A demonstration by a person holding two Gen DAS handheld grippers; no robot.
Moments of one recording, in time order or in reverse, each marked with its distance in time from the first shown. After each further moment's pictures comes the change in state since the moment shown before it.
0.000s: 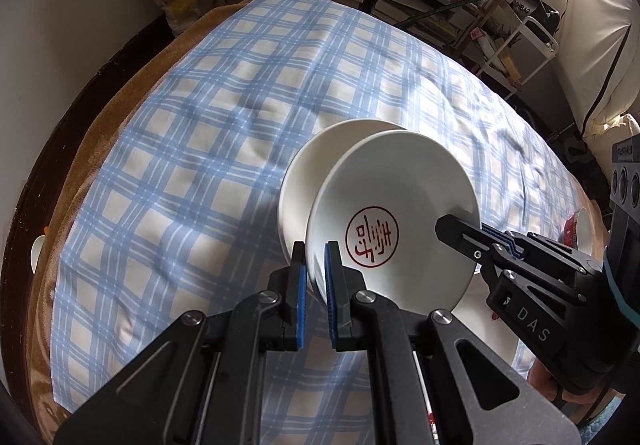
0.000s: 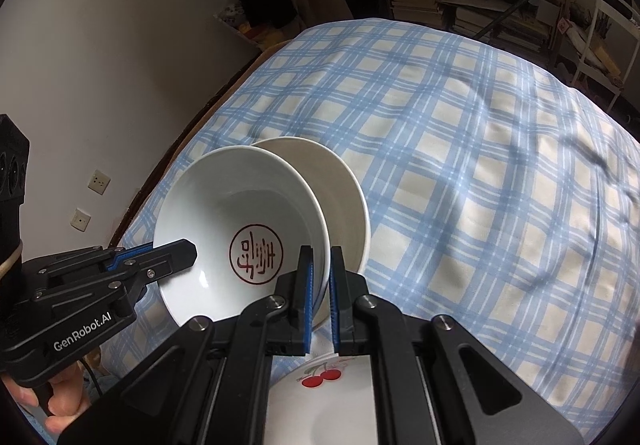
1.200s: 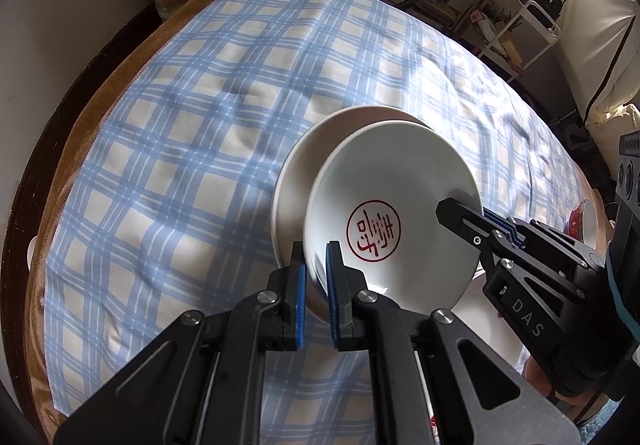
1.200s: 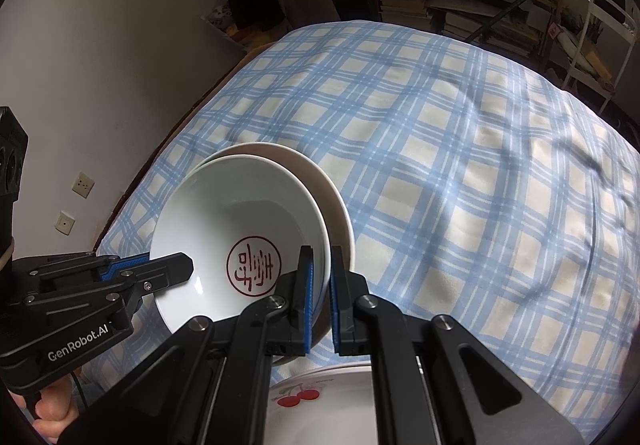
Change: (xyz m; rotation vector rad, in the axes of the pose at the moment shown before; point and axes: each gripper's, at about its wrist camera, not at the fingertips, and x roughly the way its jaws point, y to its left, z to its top) left arm 0.023 -0.003 0.005 0.015 0.060 -0.011; right arm 0.013 -0.008 0.002 0.000 -0.023 -0.052
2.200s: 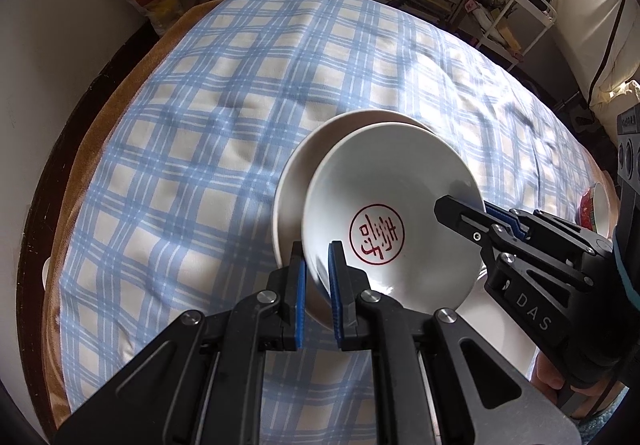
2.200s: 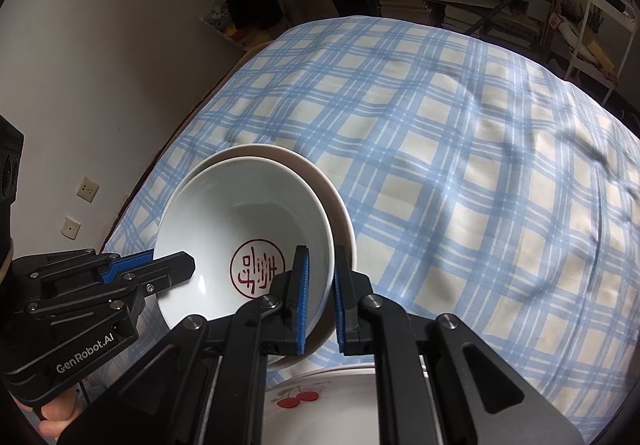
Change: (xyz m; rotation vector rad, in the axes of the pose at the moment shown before) left arm -0.001 -0.009 0.004 0.076 -0.018 0.051; right arm 0.003 -0.005 0.001 0.018 0.011 0.015
